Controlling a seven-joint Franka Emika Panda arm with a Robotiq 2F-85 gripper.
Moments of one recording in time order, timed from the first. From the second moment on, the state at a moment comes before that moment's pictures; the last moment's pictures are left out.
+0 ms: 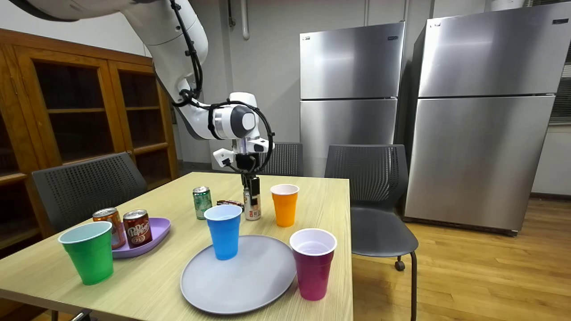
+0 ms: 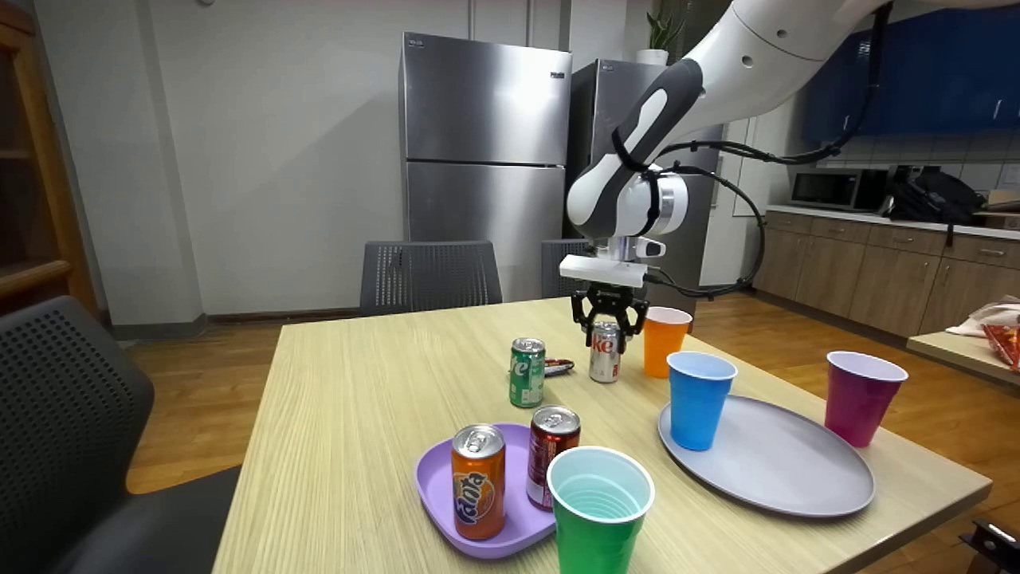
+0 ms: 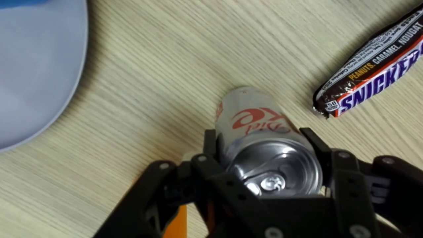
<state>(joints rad) 0.08 0.79 -0.12 -1.59 0.07 2.39 0.79</state>
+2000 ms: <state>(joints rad) 0.19 0.31 0.01 -1.93 0.06 2.38 0.72</state>
